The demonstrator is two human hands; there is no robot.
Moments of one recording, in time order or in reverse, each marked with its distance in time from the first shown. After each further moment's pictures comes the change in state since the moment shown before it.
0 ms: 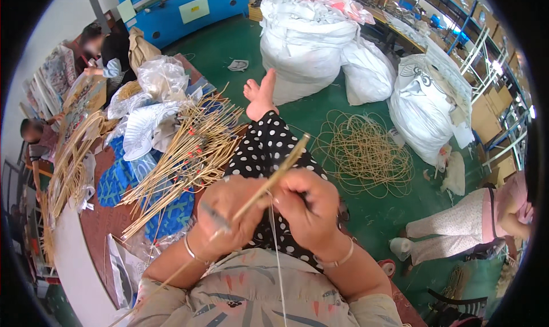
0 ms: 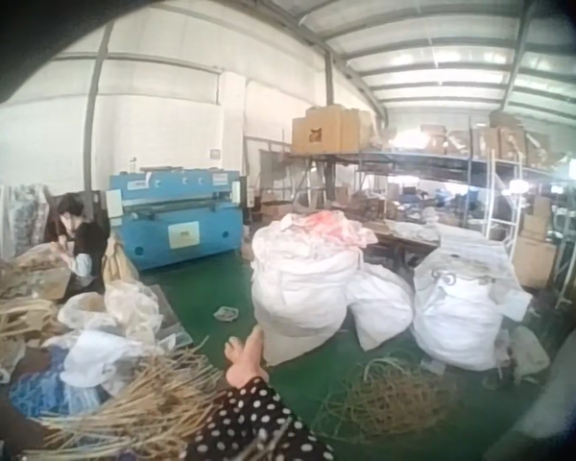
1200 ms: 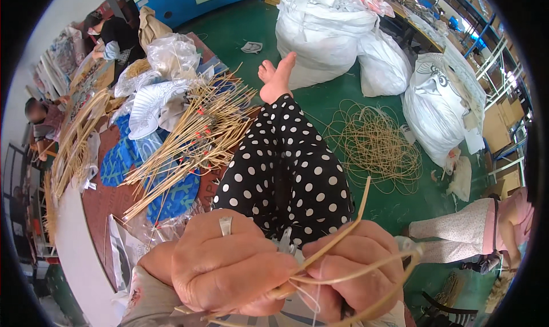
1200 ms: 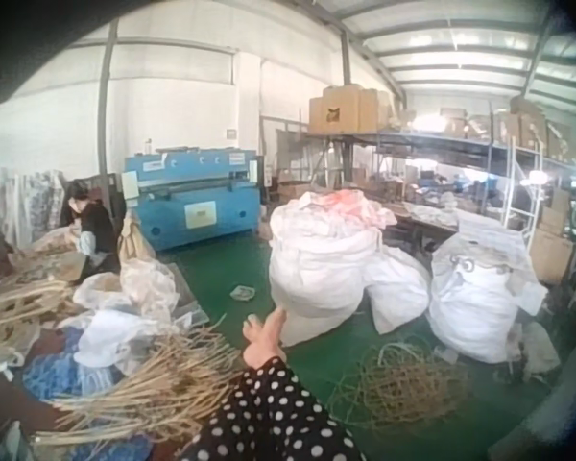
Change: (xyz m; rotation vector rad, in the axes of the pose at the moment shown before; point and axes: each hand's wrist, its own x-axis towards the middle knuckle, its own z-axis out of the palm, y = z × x) left_hand -0.002 0.027 -0.031 -0.372 0.004 0.250; right_hand -0.018 -0.071 -0.018 -0.480 -0.214 -0.438
